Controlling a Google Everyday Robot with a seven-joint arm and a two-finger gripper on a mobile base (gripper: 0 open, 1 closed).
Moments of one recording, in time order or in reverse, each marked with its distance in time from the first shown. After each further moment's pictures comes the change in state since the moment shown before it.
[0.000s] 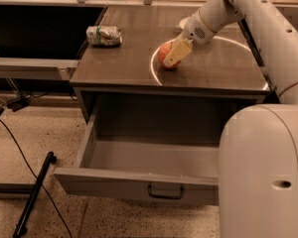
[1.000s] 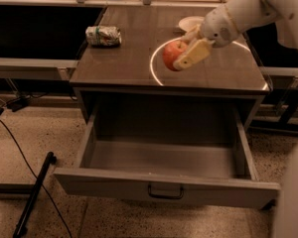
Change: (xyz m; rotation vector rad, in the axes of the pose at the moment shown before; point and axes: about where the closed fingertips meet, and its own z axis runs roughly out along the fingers) arm -0.005 0.077 -0.060 -0.129 -0.192 -0.161
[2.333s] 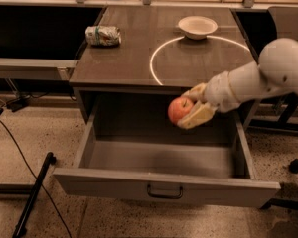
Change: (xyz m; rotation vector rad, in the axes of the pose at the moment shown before) arm 0.110 0.087 0.056 0.077 0.009 -0.008
